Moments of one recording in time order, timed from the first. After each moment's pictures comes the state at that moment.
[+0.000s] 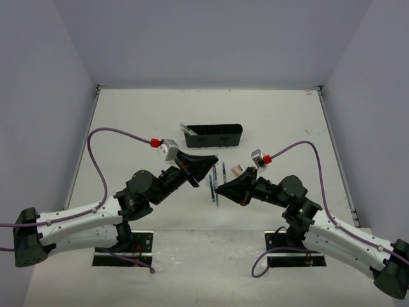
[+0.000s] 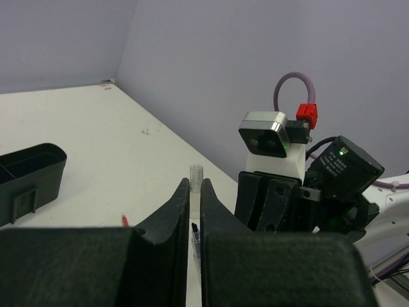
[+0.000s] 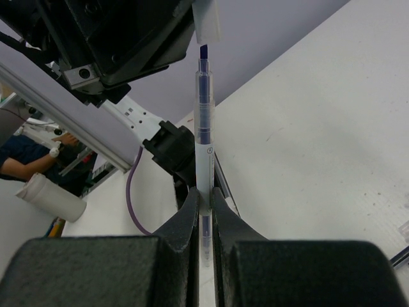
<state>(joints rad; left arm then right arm) -1.14 0.90 0.61 0.54 -0.24 -0.41 0.89 0.63 0.34 0.39 -0.38 0.67</state>
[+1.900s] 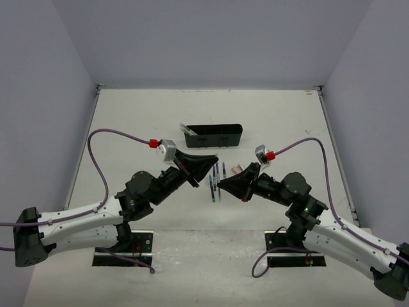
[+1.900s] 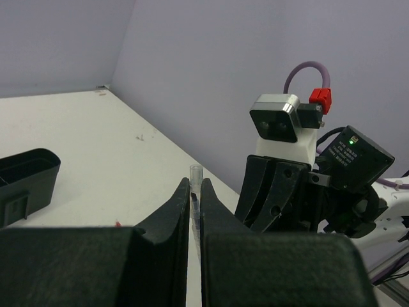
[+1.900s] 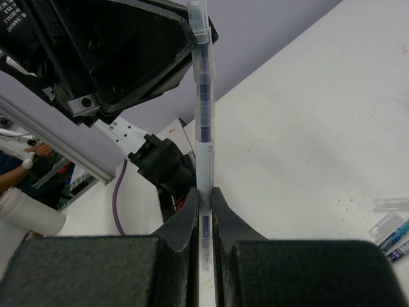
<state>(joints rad) -1.14 0.91 0.59 0.60 -0.23 -0.42 0.89 0.61 0.44 0.25 -0.31 0.61</state>
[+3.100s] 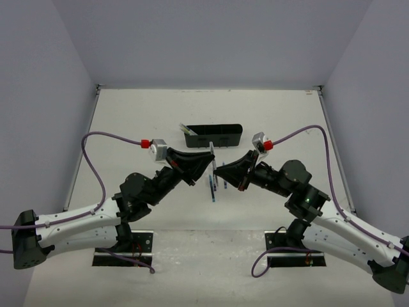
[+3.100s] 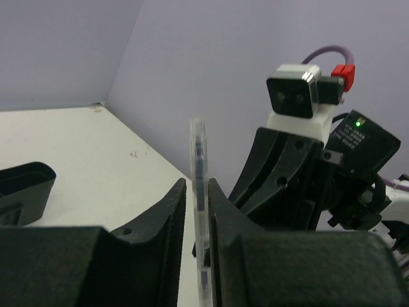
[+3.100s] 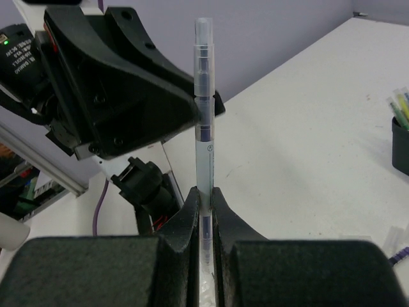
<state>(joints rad) -1.13 0.87 0.57 0.66 -0.26 -0.45 0.90 0.73 0.66 0.14 -0.26 0.47</state>
